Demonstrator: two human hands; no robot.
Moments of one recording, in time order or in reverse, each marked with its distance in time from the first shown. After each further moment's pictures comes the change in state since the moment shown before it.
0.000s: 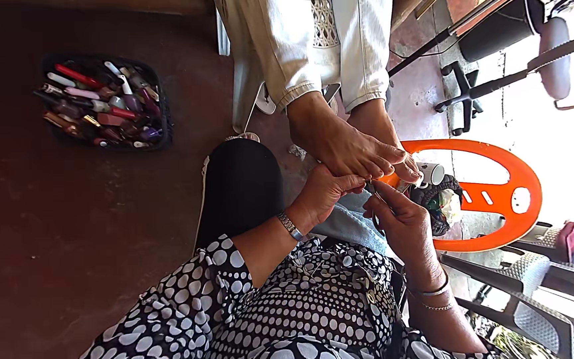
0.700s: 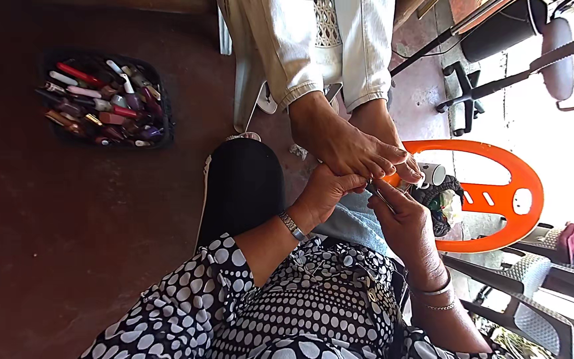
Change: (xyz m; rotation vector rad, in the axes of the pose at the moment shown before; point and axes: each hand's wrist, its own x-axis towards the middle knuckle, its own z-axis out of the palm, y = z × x) left_hand -0.001 0.001 0.001 0.026 0.000 0.007; right_hand 0.002 -0.004 -0.001 -0.317 0.022 -0.083
